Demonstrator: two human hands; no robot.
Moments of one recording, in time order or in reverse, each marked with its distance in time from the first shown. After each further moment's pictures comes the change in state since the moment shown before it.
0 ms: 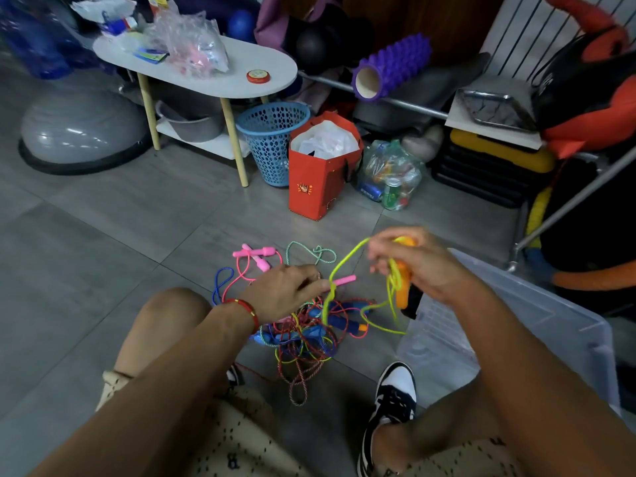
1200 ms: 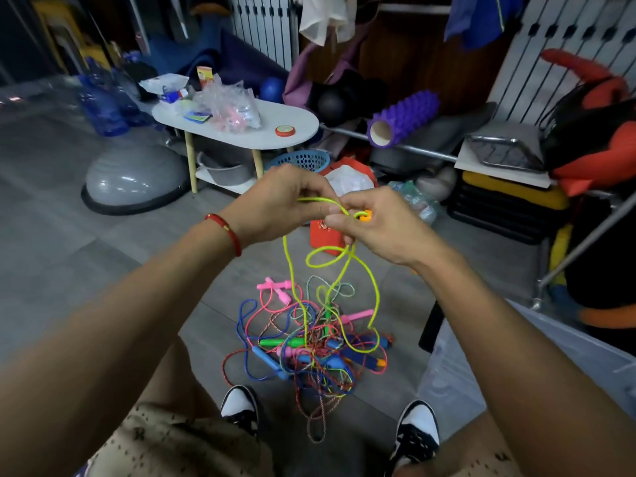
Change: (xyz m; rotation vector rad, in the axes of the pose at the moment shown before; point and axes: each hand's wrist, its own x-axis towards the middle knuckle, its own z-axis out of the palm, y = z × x) left_hand 0.006 0.095 -0.182 0.104 0.304 0.251; right_hand 0.026 -0.111 0.054 -0.569 0.010 -0.401
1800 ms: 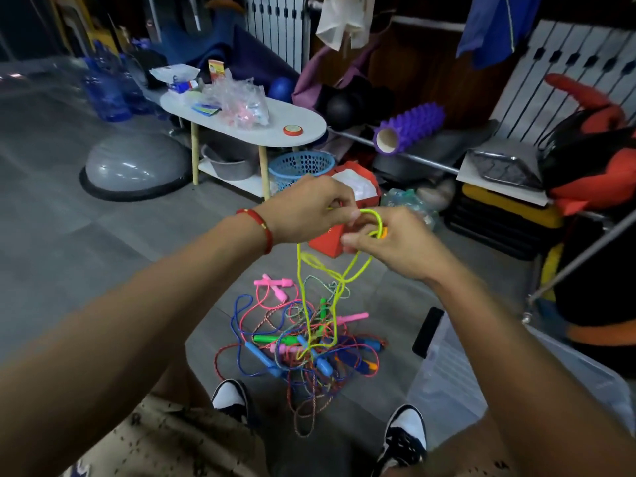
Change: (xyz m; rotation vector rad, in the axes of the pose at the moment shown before) left_hand 0.003 0.008 0.011 0.123 -0.081 0.013; right_hand -0.014 0.005 0.003 -0.119 -0.038 0.106
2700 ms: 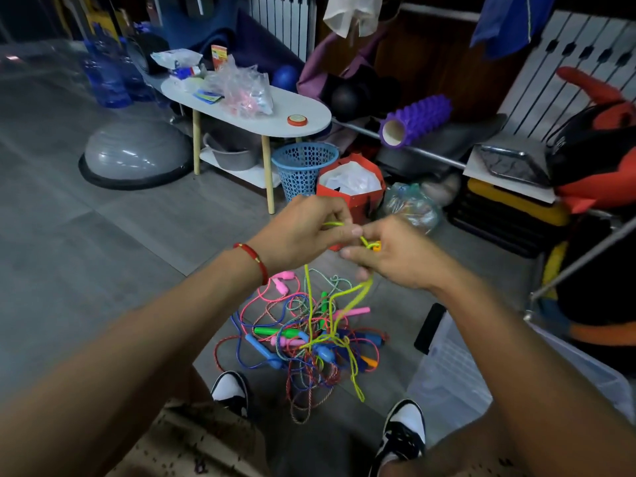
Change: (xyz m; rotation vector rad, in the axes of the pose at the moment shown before) left_hand -0.034 -0.007 0.033 -0.172 0.165 -0.079; right_hand -0.002 -0.003 0.013 -0.119 -0.188 0.036
